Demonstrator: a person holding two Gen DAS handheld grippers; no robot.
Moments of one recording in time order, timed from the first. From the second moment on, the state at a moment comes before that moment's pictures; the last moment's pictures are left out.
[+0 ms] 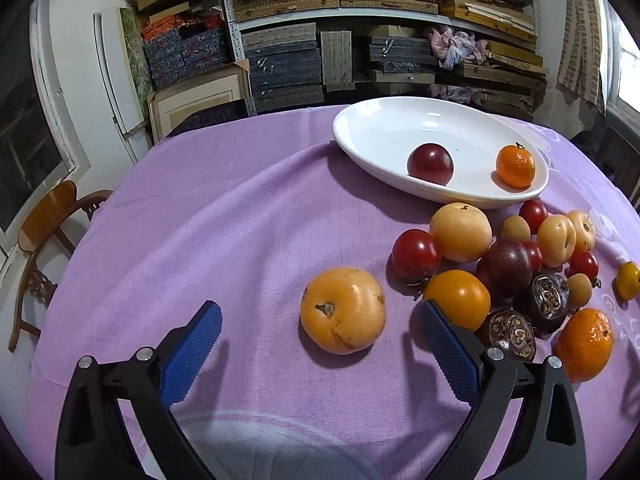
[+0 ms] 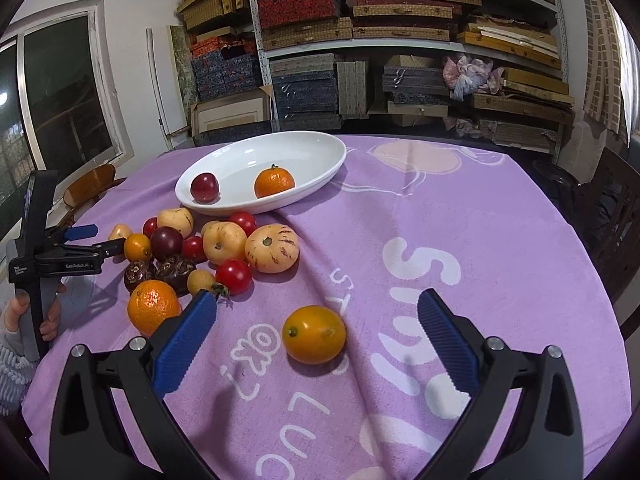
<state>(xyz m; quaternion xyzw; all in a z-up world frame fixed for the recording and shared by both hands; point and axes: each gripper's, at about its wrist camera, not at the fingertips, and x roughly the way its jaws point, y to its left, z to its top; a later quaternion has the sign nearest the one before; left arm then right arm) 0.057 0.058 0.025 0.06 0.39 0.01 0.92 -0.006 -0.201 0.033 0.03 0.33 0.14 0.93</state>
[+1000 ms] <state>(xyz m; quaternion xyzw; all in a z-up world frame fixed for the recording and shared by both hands) 0.071 0.077 0.024 0.00 0.41 -0.01 0.91 0.005 -0.177 0.014 -0.02 0.41 0.17 0.90</state>
